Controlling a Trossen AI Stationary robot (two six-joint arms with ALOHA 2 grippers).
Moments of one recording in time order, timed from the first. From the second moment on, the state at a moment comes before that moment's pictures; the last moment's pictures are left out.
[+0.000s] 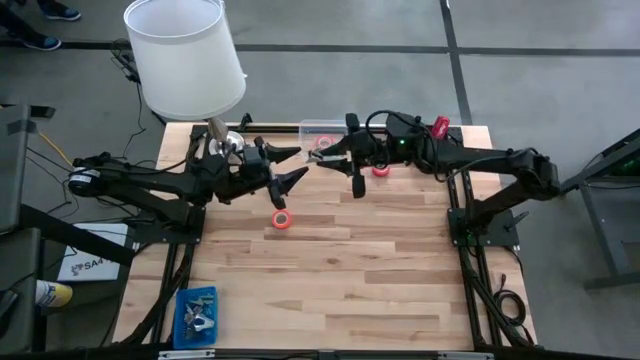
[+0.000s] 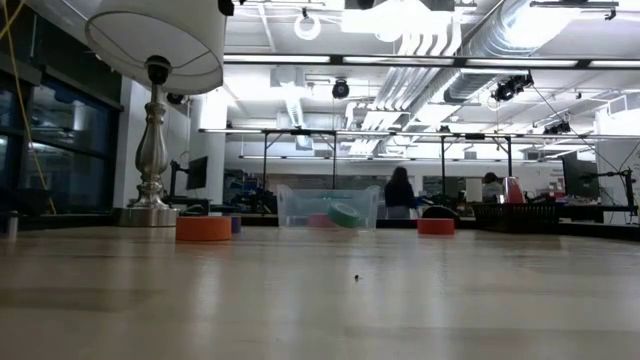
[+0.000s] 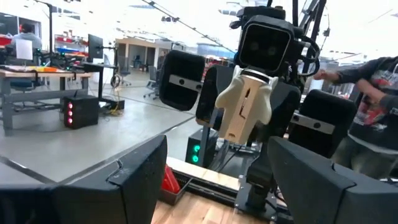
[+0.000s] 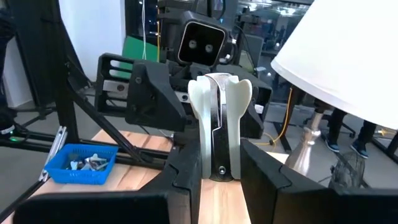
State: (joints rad) left arm -0.04 1.12 0.84 0.53 -0.40 -0.08; right arm -0.20 1.42 1.26 0.14 -0.29 -0.13
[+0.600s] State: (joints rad) left arm -0.05 1.12 0.84 0.52 -0.40 -0.08; right arm -0.20 1.55 1.26 0.31 -0.35 -0.06
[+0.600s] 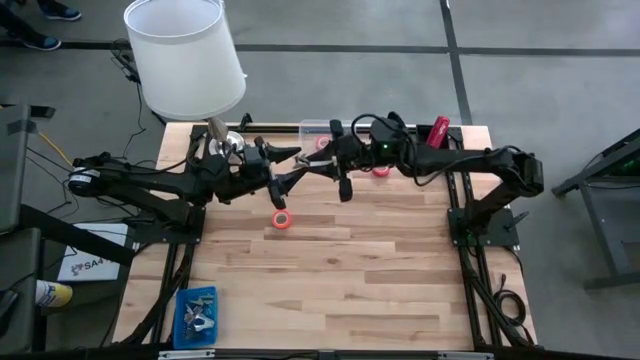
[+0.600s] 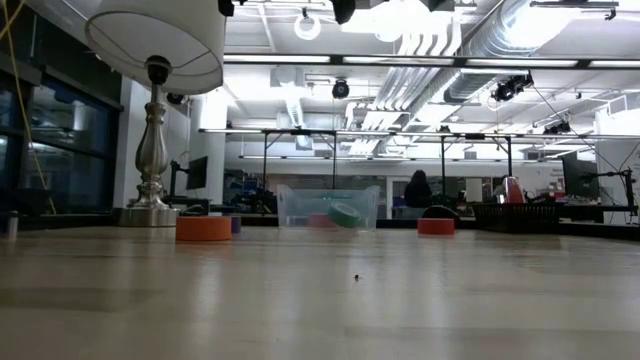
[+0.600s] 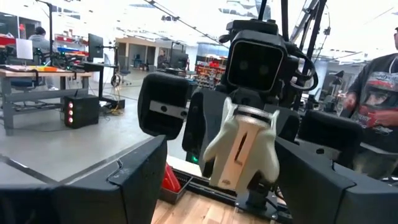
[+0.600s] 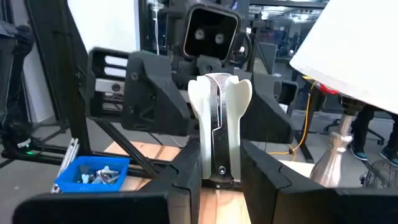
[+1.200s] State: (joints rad) left arm -0.05 1.12 0.84 0.52 -0.41 -0.08; right arm -0.25 1.57 1.26 0.31 -0.40 -0.04
